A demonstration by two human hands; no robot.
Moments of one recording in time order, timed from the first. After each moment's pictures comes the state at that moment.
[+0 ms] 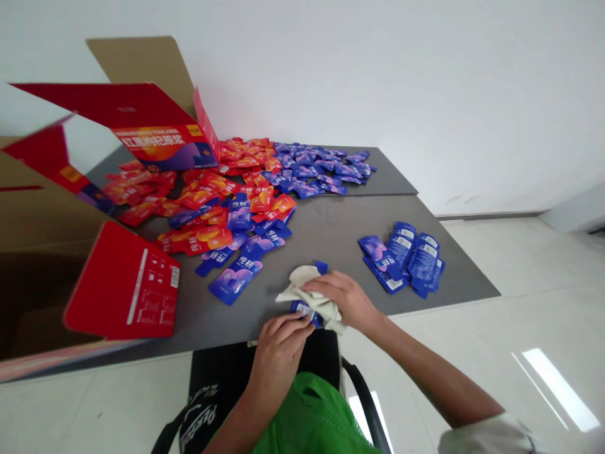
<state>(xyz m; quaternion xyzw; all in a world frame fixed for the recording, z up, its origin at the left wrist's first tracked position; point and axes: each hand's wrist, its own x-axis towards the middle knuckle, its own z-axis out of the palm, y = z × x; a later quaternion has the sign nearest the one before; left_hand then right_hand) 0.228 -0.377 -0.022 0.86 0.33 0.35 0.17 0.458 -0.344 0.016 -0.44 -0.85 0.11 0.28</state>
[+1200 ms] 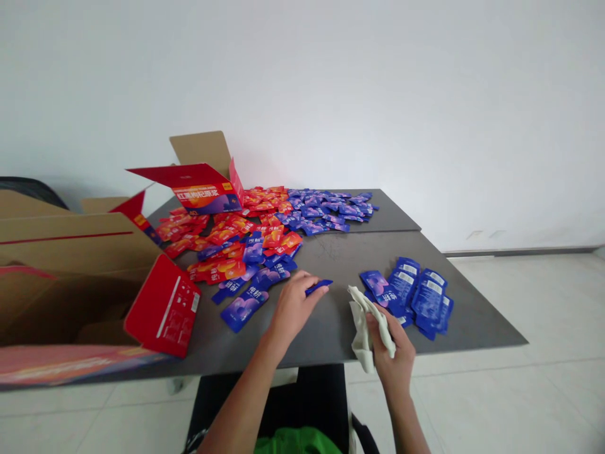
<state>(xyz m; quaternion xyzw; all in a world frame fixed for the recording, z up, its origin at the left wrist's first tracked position) 0.299 -0.270 0.070 0.82 0.40 0.31 0.27 0.494 -0.402 -0.021 -0.66 -0.47 0.01 0.59</state>
